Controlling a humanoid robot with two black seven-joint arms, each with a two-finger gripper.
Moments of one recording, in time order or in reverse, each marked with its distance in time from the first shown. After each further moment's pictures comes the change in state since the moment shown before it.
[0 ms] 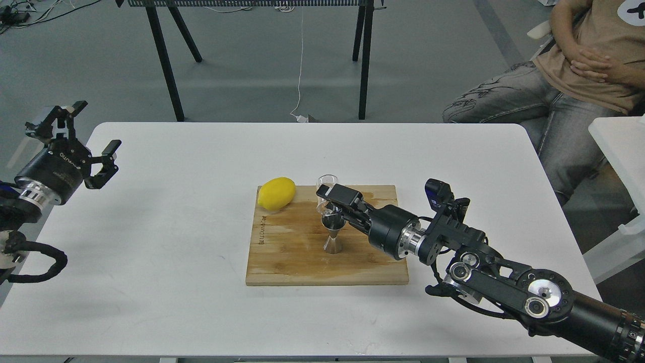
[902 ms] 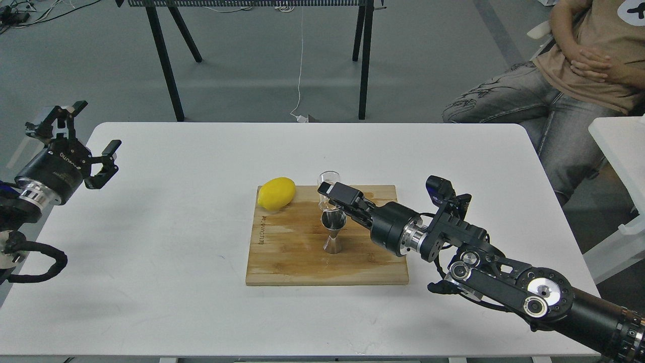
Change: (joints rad) left arm 0.000 0.000 0.000 0.000 0.000 0.000 0.000; right arm 0.018 -0.004 -0.006 -0.022 -0.058 0.000 0.029
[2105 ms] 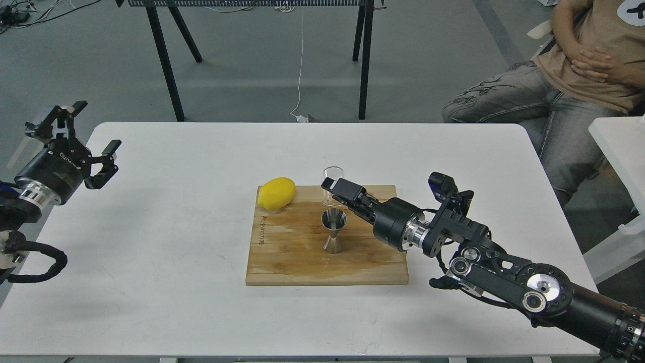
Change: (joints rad) left arm 0.000 0.000 0.000 0.000 0.000 0.000 0.000; right arm 0.002 0.002 0.020 -0.027 0.034 -0.005 0.015
